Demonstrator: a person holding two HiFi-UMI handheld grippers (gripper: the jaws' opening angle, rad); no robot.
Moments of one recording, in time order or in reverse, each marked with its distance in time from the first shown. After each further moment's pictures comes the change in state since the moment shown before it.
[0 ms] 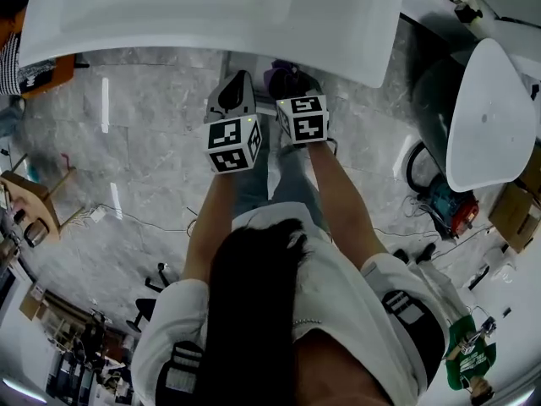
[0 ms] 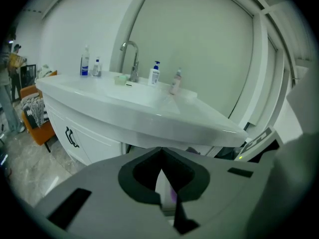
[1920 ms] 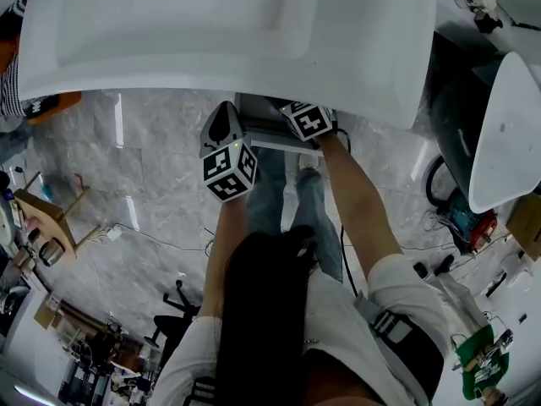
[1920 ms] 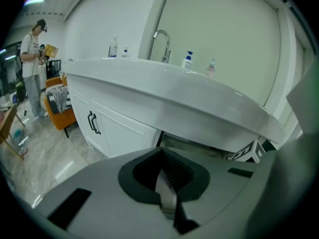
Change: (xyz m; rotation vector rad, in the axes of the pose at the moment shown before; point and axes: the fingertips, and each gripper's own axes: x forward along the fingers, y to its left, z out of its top) left arm 0.030 0.095 -0.039 -0.122 0.034 0.225; right arm 0.125 -0.007 -0.044 -0.186 0.190 0.160
